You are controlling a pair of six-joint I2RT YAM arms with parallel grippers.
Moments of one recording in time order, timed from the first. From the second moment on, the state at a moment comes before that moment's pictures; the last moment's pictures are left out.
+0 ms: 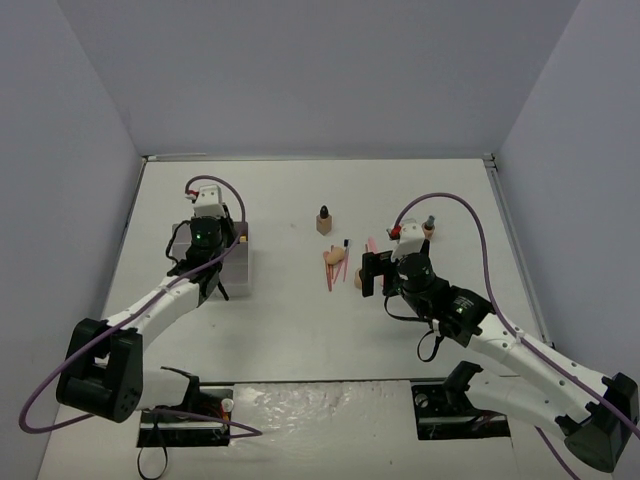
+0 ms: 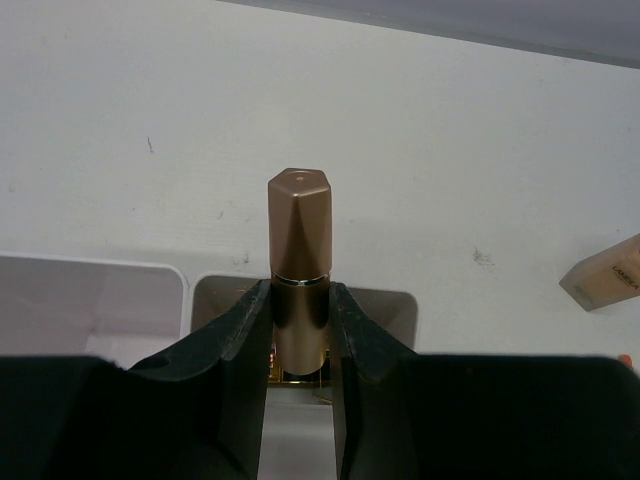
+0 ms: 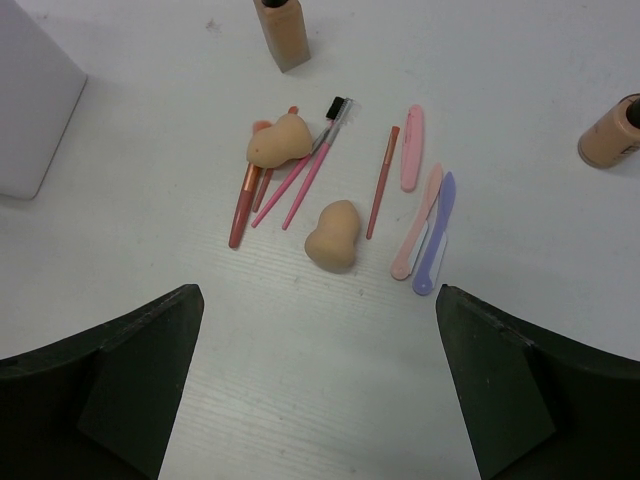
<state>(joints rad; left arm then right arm) -0.29 1.29 0.67 0.34 -0.30 -0.23 0.78 0.89 0.68 -0.30 0.37 0.33</state>
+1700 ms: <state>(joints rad) -0.71 1.84 1.36 -0.32 0.06 -0.31 0.78 0.80 0.68 -0.30 0.37 0.33</state>
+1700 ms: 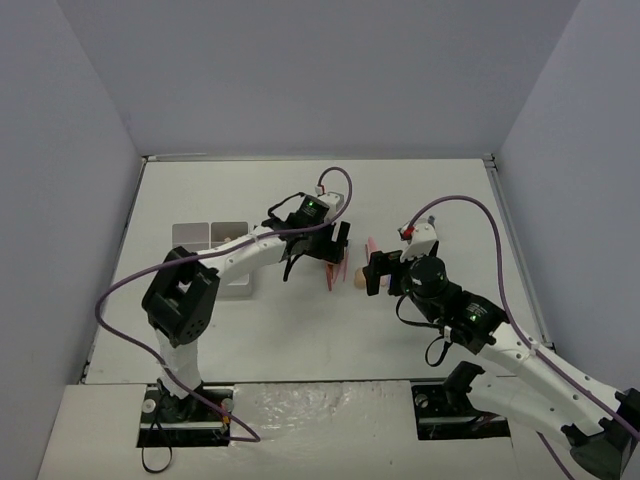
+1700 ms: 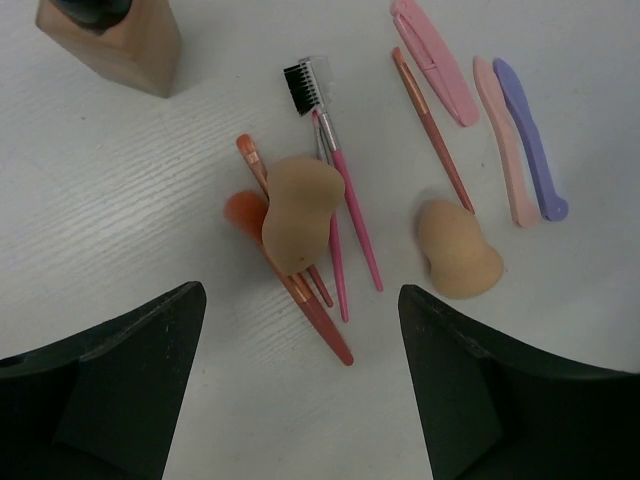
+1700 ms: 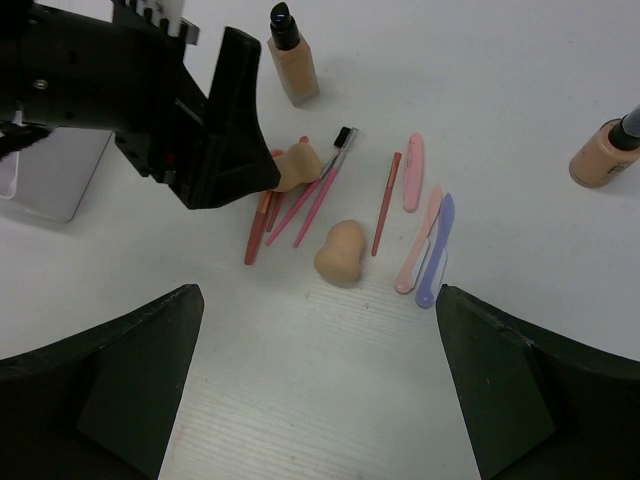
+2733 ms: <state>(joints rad) -0.72 2.04 1.50 -0.38 0.05 -0.36 0.78 0.77 0.68 -0.35 0.39 0.33</state>
